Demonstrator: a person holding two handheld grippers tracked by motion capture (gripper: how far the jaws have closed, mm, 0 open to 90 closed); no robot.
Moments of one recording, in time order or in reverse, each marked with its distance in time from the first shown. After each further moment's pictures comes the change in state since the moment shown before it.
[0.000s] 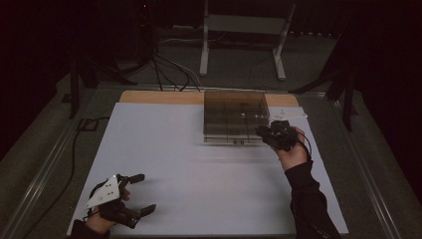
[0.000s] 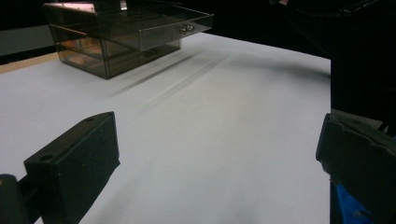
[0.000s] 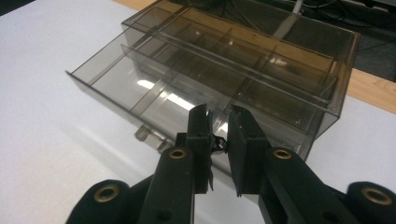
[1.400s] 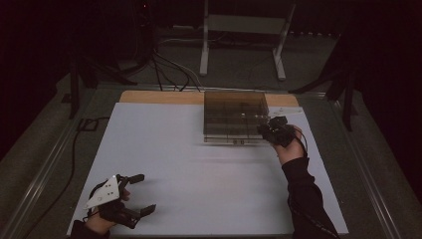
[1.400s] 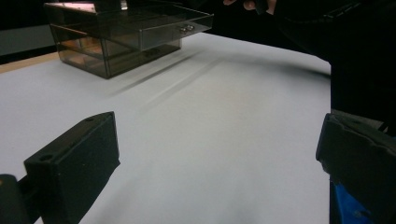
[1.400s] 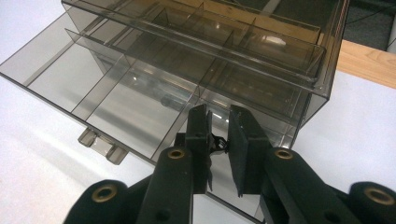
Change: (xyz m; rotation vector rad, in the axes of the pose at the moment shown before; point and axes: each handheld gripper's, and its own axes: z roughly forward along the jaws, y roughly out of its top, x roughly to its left) left arm -0.001 0.000 0.000 0.005 0.001 0.001; right arm -0.020 -0.006 0.031 0.065 -0.048 0.064
